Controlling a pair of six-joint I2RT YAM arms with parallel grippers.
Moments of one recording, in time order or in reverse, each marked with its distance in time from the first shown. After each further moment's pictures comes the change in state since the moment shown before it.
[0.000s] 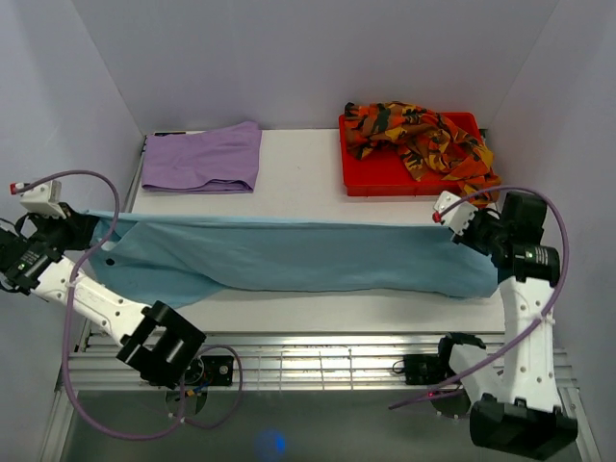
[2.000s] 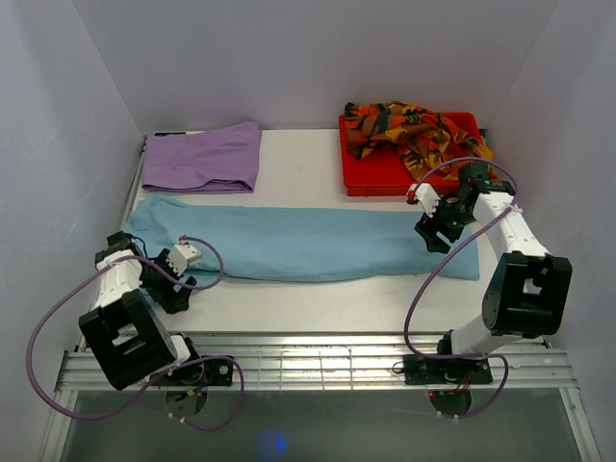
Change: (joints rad) left arm -0.579 0.134 -0.476 -0.278 -0.661 0.772; right arm 0.107 0.705 0.138 -0.028 -0.085 0.113
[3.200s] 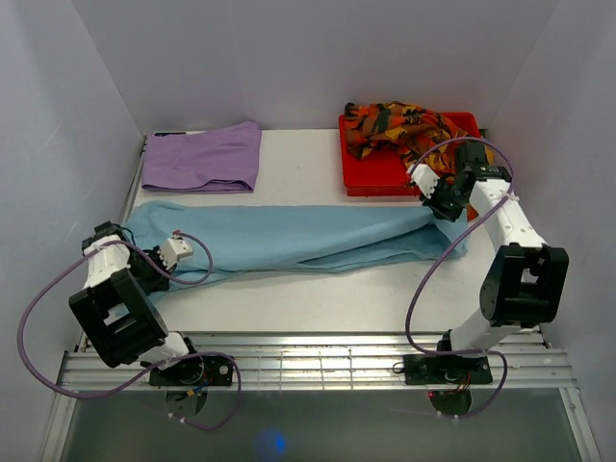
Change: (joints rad) left arm 0.013 0.135 0.105 0.000 -0.023 0.162; right arm 0.042 0.020 0.082 0.084 0.137 0.001
